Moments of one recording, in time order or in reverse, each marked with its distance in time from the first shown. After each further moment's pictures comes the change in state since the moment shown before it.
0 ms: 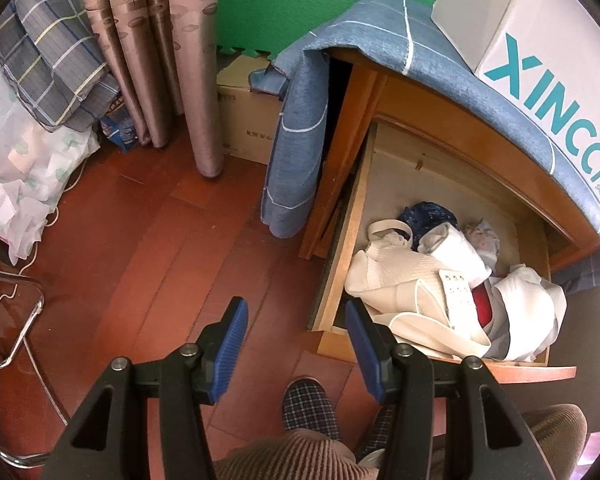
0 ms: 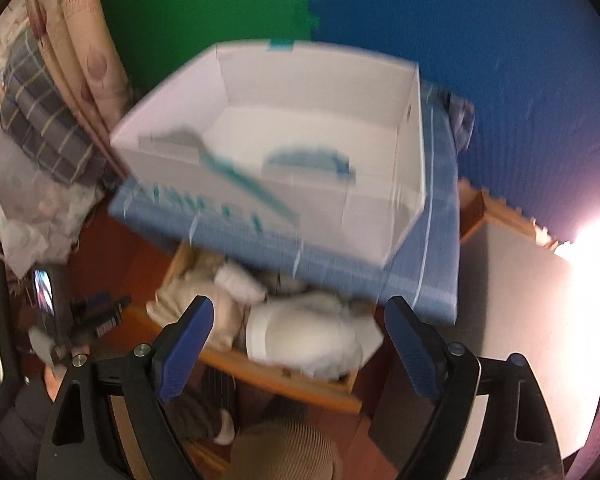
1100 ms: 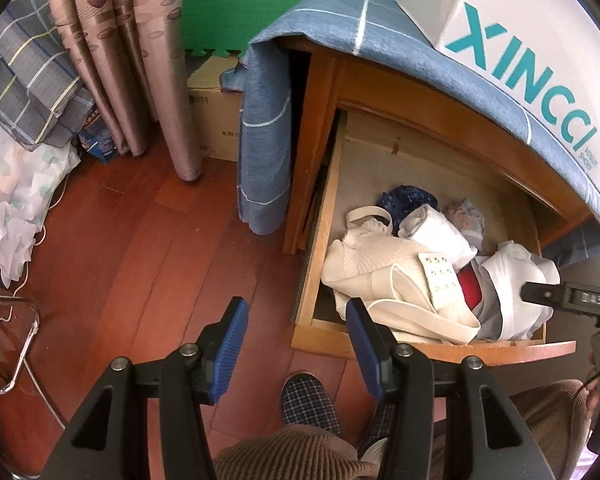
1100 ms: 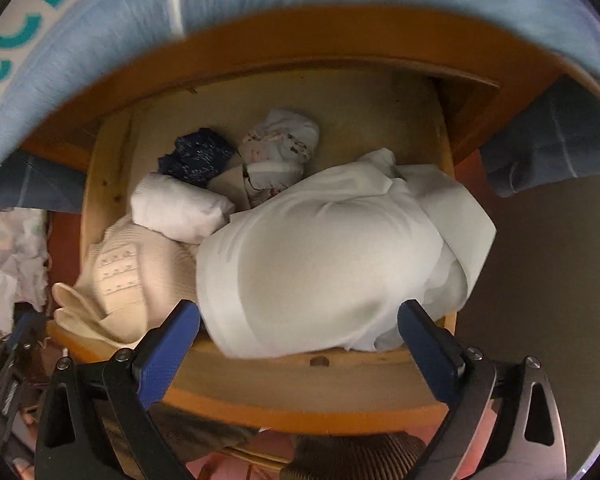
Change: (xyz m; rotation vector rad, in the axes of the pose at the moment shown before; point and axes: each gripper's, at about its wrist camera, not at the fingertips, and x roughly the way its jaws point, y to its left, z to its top) left arm 0.003 -0.015 -0.005 0.088 0.017 -0.039; right arm 0.210 -0.003 -0.054 0.313 0.338 -0.013
